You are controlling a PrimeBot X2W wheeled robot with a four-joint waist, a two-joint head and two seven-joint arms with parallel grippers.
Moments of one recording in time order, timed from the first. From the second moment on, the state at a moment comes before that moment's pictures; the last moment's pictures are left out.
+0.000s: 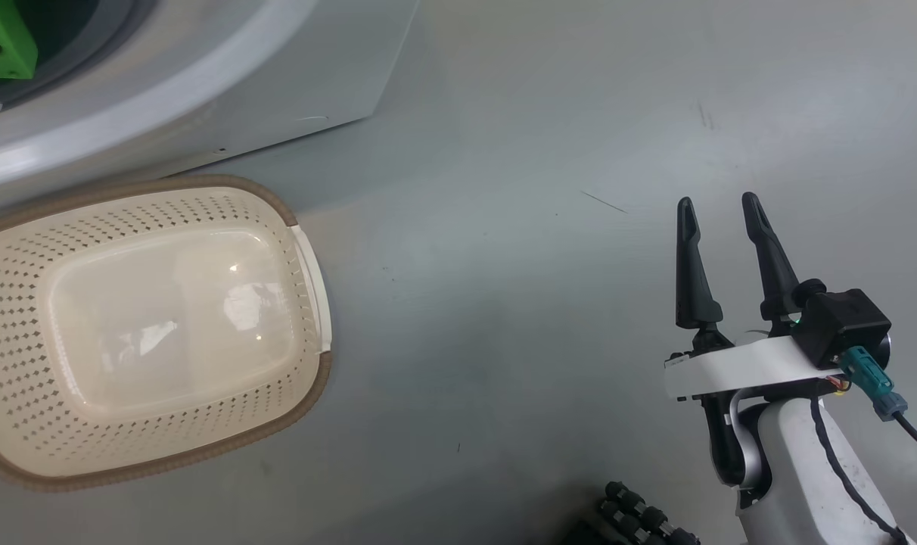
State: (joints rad) left arm -1.09 0.30 -0.17 0.64 -0.39 -0.12 0.28; right arm -0.20 -0.04 0.21 0.07 0.31 -0.09 -0.26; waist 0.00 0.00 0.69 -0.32
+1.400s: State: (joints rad) left arm -0.74 0.16 -0.19 0.45 -0.38 -0.12 -0.25; right arm -0.20 -0.07 0.17 0.12 0.21 -0.09 -0.26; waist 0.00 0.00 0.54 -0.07
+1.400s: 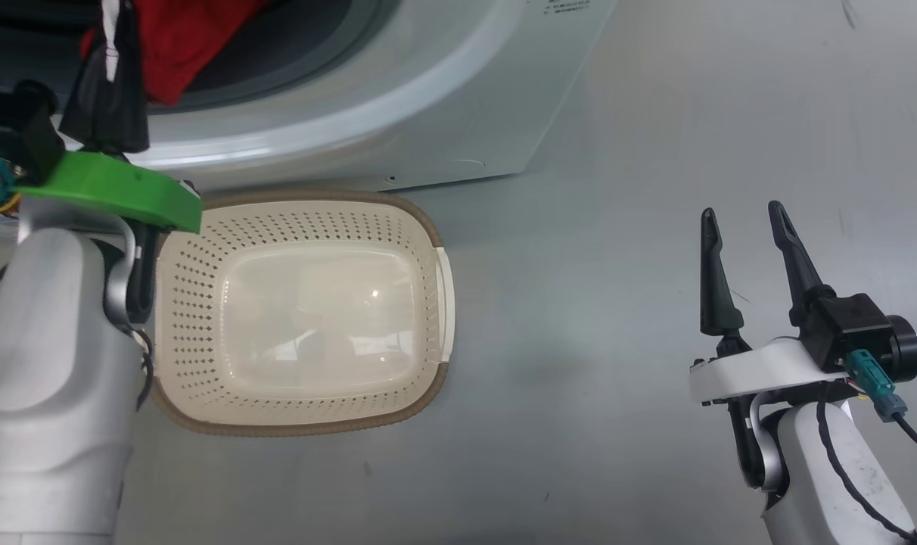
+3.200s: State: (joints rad) left arm -0.25 0.06 -0.29 0.42 -0.38 -0.07 -0.13; right arm -0.14 -0.07 0.23 0.13 0.20 -0.05 -0.26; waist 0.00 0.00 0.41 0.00
